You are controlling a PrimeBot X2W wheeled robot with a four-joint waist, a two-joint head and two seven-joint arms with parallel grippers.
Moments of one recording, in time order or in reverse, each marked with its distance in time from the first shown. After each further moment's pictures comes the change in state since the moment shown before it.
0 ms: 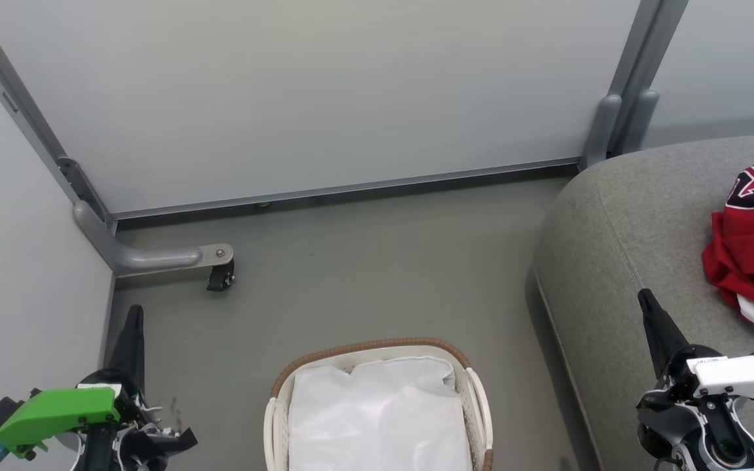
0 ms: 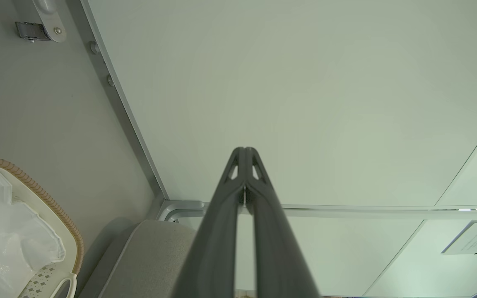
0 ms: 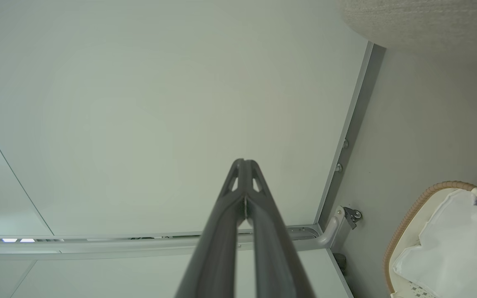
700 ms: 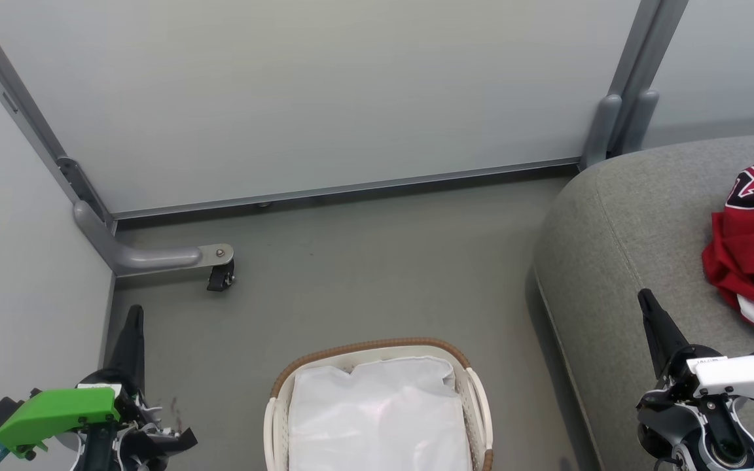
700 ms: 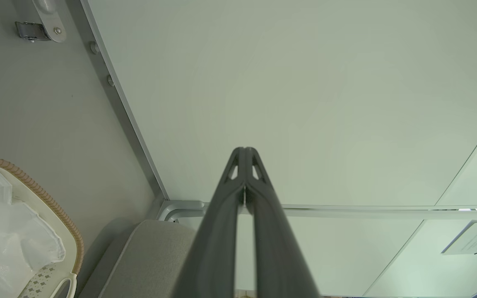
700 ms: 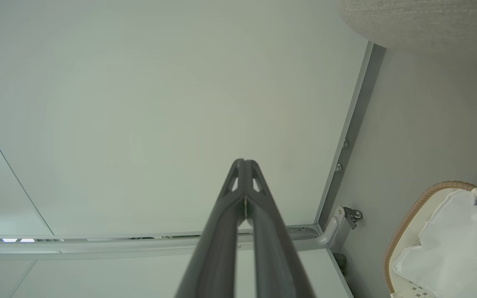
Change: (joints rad) left arm 0.000 0.000 0.000 0.000 0.000 0.000 0.000; right arm 0.000 0.000 0.000 0.000 0.000 0.000 0.000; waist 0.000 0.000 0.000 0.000
